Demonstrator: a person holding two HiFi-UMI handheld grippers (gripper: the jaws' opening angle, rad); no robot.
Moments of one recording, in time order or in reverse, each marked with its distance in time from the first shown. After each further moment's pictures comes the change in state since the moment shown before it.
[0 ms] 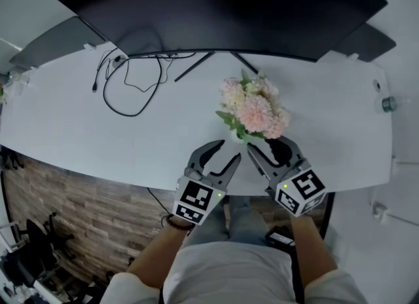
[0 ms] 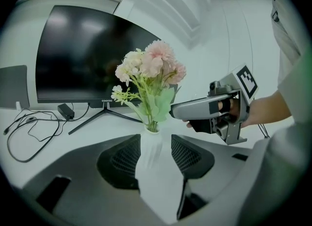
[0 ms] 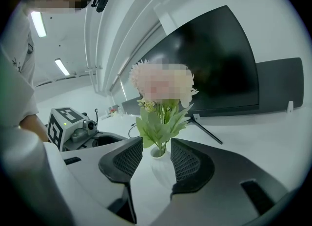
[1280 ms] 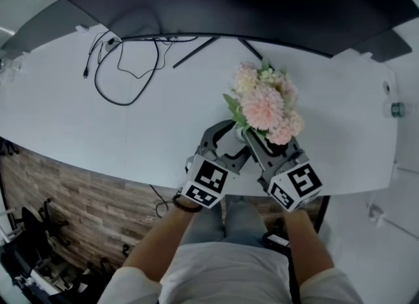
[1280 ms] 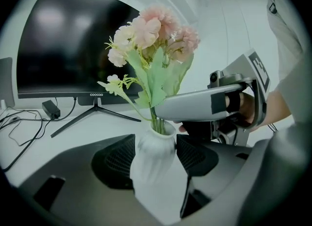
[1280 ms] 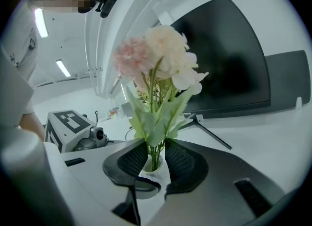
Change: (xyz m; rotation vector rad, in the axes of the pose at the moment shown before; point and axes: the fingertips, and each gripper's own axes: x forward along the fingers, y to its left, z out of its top) left arm 0.062 0.010 -0.008 0.029 0.019 -0.058; right arm 0.044 -0.010 0.000 -0.005 -0.045 0.017
